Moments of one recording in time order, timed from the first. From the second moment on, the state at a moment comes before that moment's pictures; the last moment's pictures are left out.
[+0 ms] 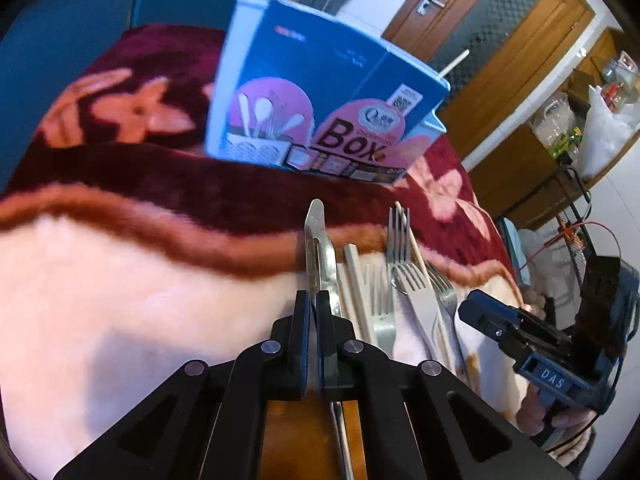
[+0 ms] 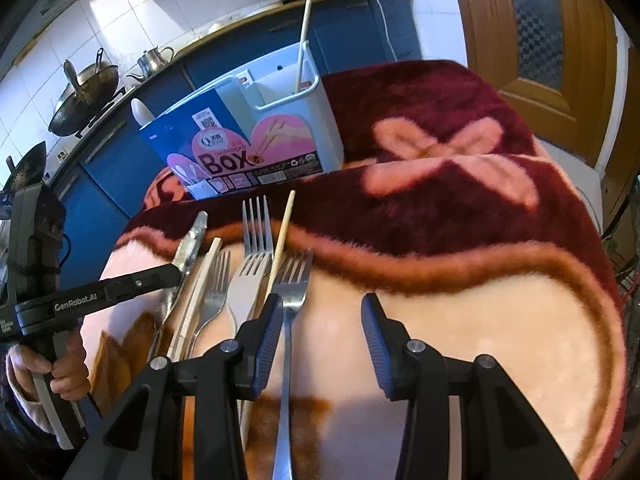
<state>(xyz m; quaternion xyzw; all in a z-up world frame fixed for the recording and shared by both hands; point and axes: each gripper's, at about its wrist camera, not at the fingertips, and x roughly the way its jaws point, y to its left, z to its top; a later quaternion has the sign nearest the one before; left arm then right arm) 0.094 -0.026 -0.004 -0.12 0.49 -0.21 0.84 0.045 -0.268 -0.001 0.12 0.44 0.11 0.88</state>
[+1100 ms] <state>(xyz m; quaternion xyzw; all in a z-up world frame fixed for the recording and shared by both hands) 0.051 -0.003 0.067 -0.10 0.30 -0.22 0.92 0.048 -0.266 0.052 0.18 0.37 0.19 0.89</state>
